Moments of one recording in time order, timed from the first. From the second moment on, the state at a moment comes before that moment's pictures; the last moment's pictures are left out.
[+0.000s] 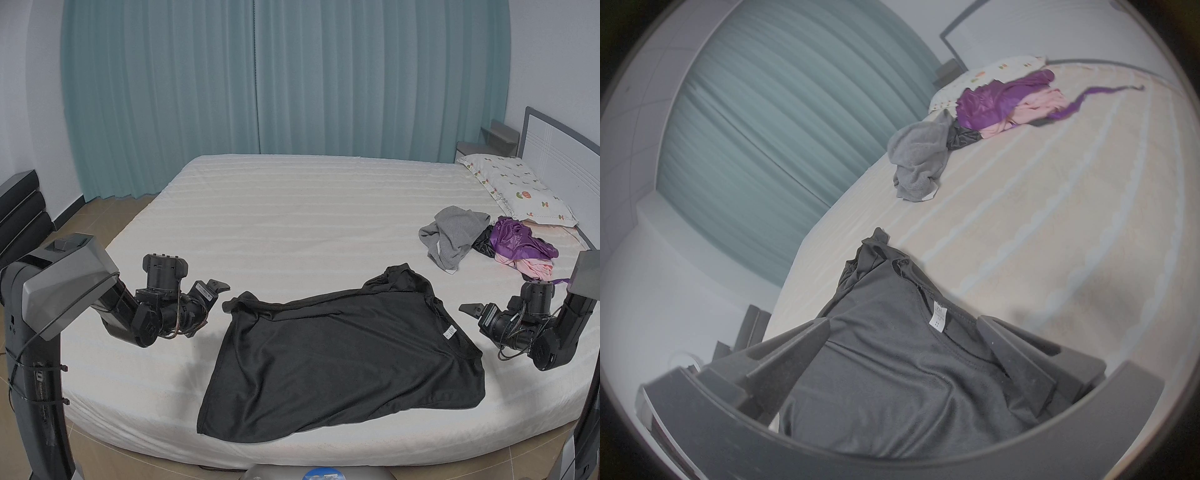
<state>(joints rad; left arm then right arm) -0.19 2.31 -1.05 -0.67 -0.13 -1.03 -0.08 2.21 -0.55 -1.13 0.28 0.64</state>
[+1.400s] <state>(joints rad) -0.23 2.74 -1.86 -0.50 0.22 -0.91 -0.02 2.28 -0.56 -1.21 0.19 0.72</state>
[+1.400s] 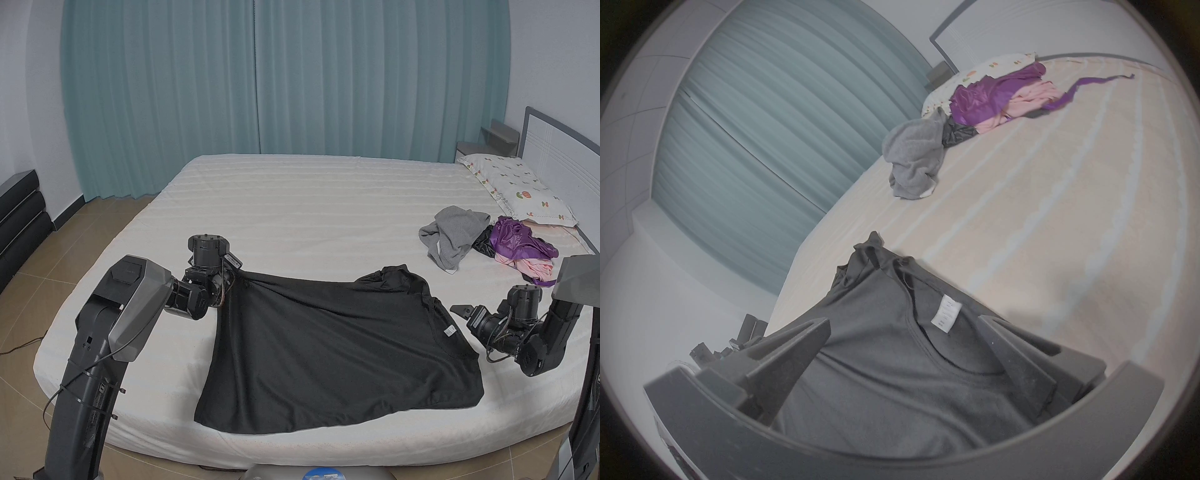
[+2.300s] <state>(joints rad) -0.23 2.64 -1.74 -0.46 0.22 -0.87 0.09 2.65 -1.51 -0.69 -0.03 0.49</state>
